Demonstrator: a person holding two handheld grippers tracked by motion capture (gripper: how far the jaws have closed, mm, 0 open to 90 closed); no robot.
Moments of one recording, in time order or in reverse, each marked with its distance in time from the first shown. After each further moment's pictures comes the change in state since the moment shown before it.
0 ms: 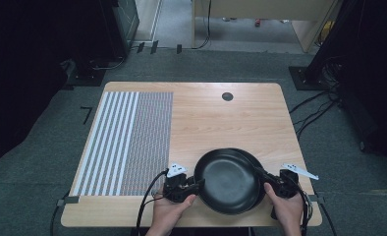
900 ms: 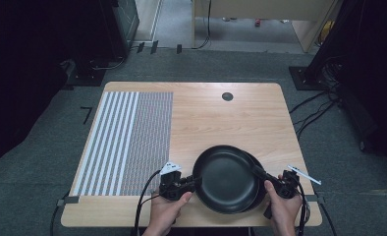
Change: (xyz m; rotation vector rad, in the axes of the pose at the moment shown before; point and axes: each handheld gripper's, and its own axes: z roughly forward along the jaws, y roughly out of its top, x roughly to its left) left arm 0.011 0.002 -0.006 -0.023 -0.061 -0.082; right arm -0.004 -0.006 0.002 -0.078 0.128 0.248
